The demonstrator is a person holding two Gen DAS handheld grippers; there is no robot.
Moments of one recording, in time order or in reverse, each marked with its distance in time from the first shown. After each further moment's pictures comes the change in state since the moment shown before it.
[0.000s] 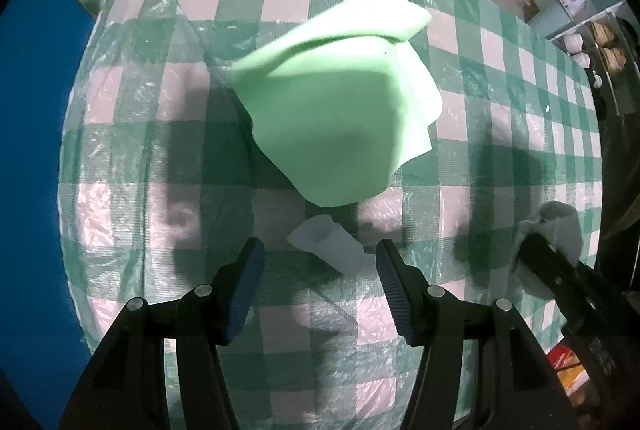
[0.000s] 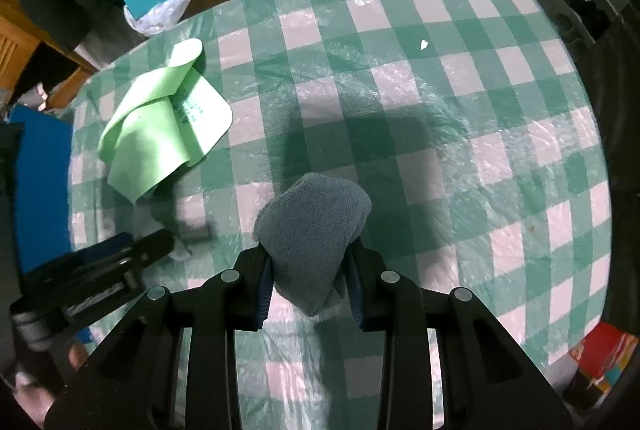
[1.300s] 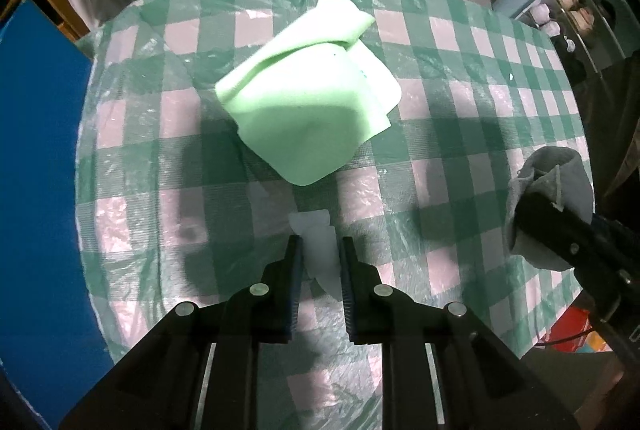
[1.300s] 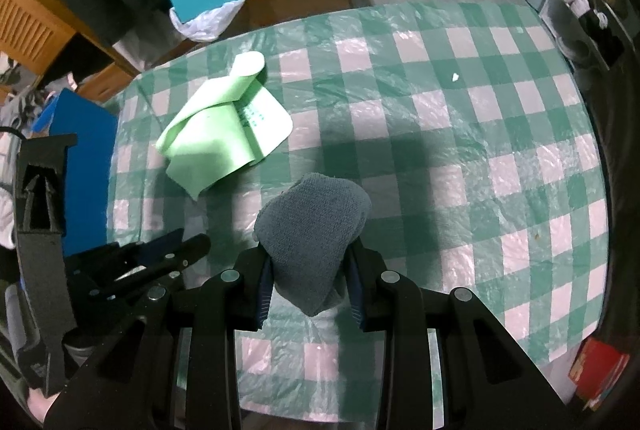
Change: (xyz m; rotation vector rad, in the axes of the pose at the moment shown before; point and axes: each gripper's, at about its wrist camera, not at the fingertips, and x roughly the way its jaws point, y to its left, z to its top) left arm -0.026 -0.032 -0.020 0.160 -0.071 -0.002; right arm -0.028 0.032 -0.003 -0.079 -0.050 0.061
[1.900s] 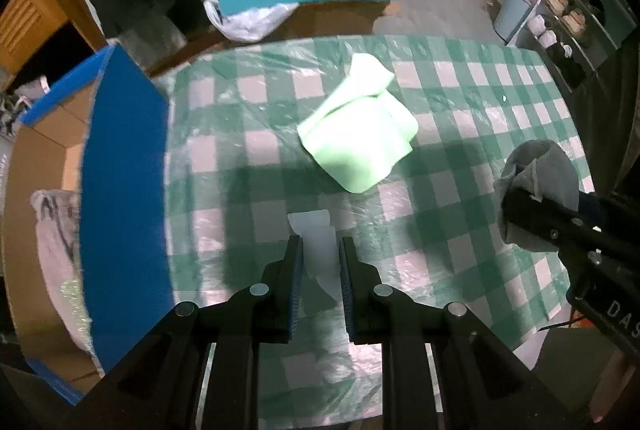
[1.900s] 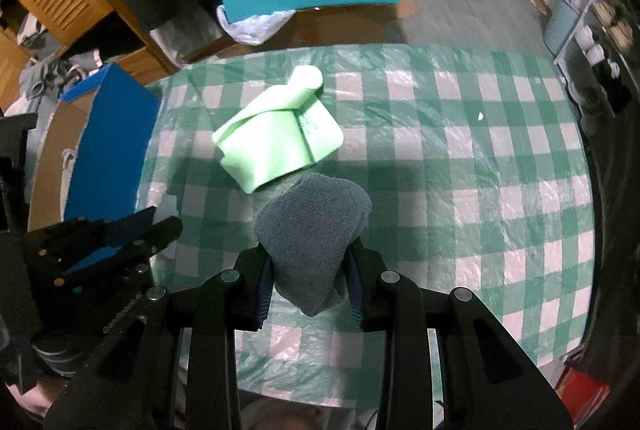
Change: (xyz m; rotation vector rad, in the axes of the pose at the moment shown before) left arm -0.070 0.033 -0.020 0.057 -0.155 0.104; right arm -0.030 0.047 -0.007 -0.137 -0.056 -0.001
